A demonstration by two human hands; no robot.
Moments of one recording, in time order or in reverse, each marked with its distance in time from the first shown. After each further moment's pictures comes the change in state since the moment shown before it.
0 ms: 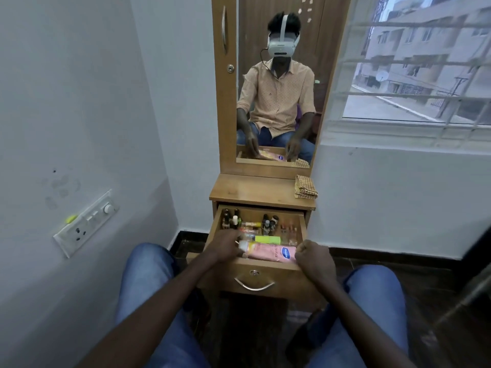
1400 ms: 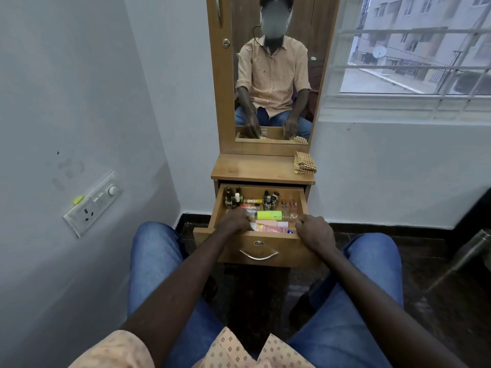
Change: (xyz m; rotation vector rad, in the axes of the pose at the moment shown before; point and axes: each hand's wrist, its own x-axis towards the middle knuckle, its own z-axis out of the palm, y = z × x) left_hand 0.031 -0.002 0.029 0.039 -0.176 -0.225; right_hand -0.005 -0.006 0.001 -0.184 -0.023 -0.134
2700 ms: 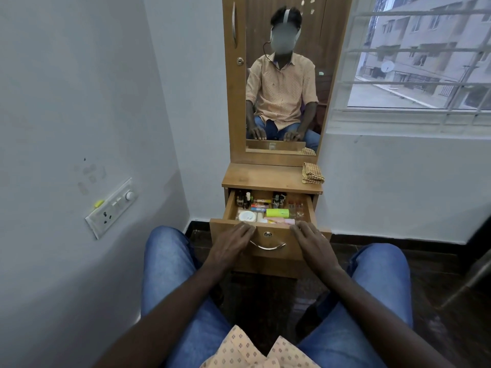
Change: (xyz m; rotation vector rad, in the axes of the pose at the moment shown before) left_hand -0.111 -0.027 0.014 0.519 0.519 0.461; right_hand -0.036 0.001 0.016 -0.249 0.268 -0.579
